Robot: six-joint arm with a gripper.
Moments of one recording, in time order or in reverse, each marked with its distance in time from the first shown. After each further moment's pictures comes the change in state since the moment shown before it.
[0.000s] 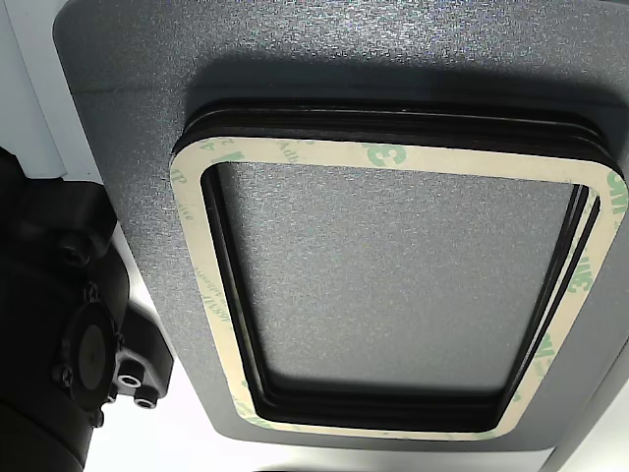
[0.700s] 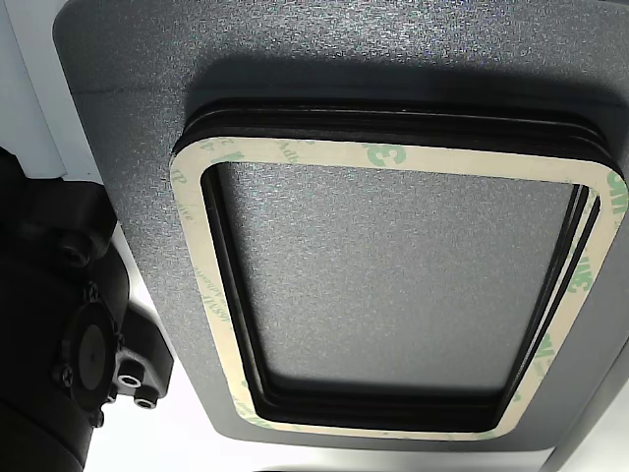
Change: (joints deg) arm 1.9 3.0 -1.3 0.0 3.2 -1.1
